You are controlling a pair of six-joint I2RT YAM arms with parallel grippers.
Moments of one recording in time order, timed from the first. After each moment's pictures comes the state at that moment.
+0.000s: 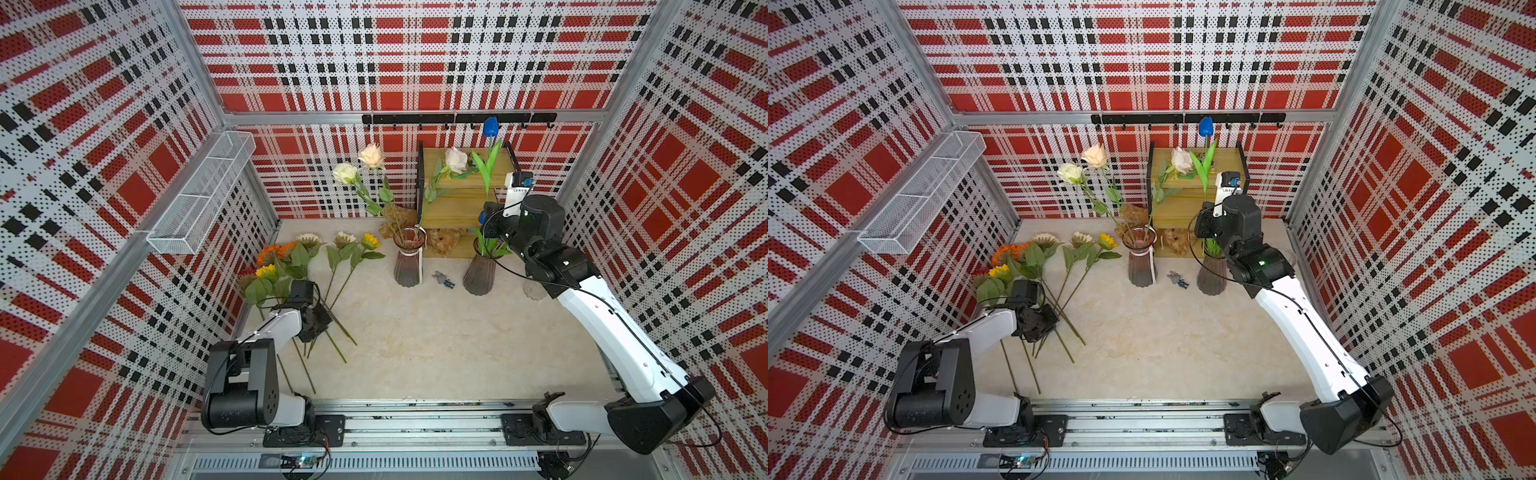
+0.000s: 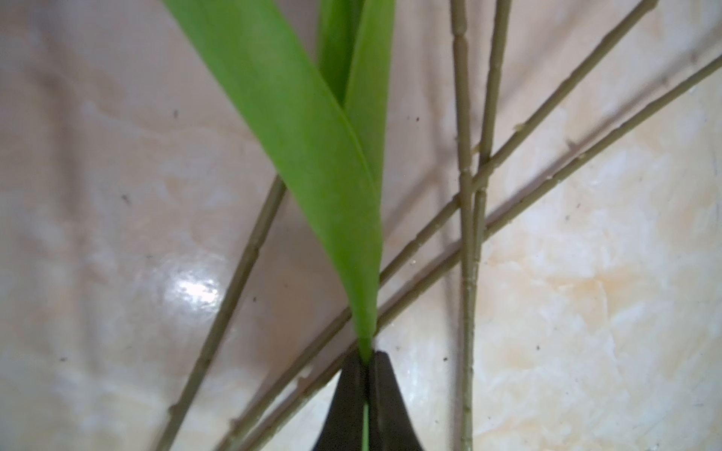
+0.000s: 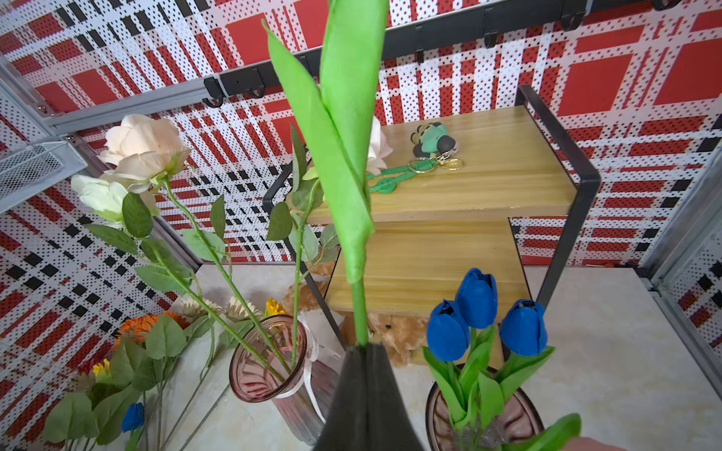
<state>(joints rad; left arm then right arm) 0.05 1.42 0.66 -0.44 0.09 -0.62 0.43 1.31 1.49 -0.37 0.21 0.26</state>
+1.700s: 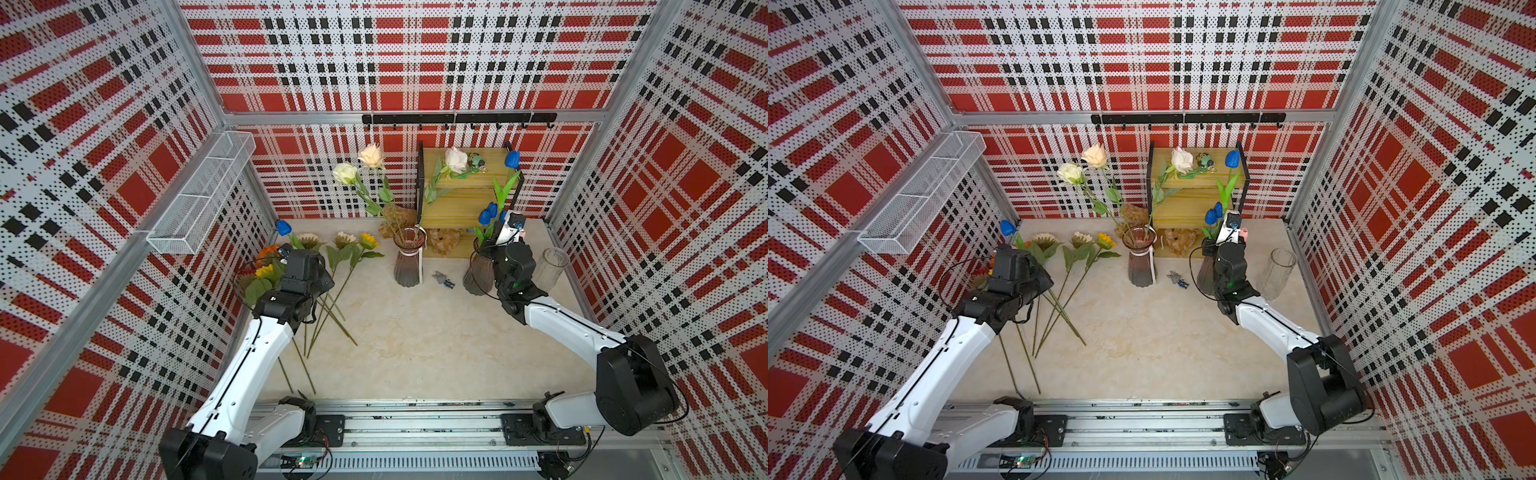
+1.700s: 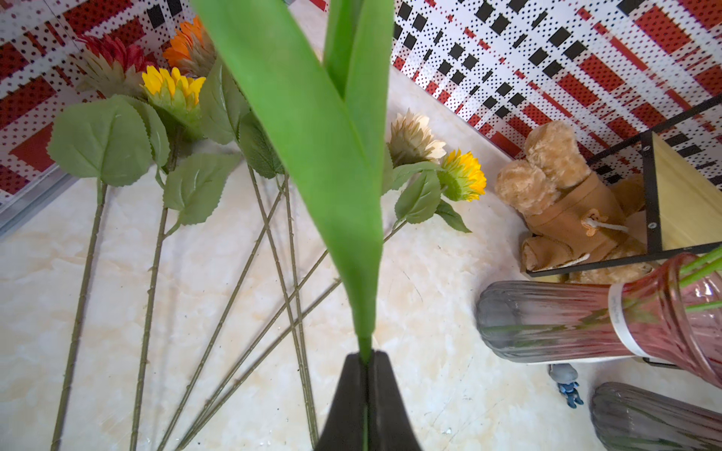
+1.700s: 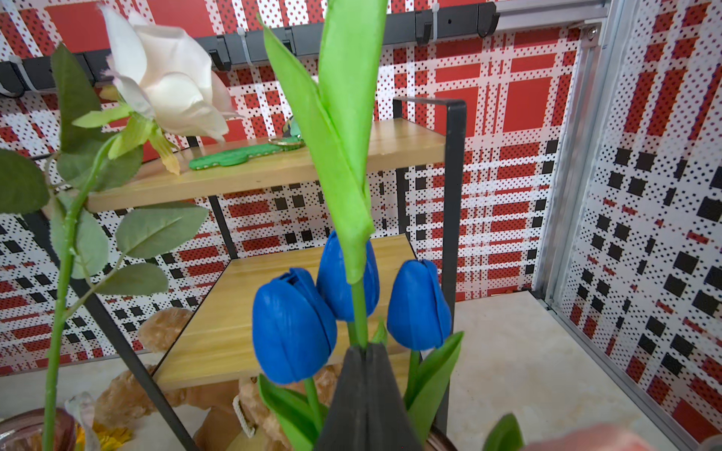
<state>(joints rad) -0.21 1.08 1.04 -0.68 -0.26 -0.70 0.37 1.41 0.85 0.62 0.46 0.11</state>
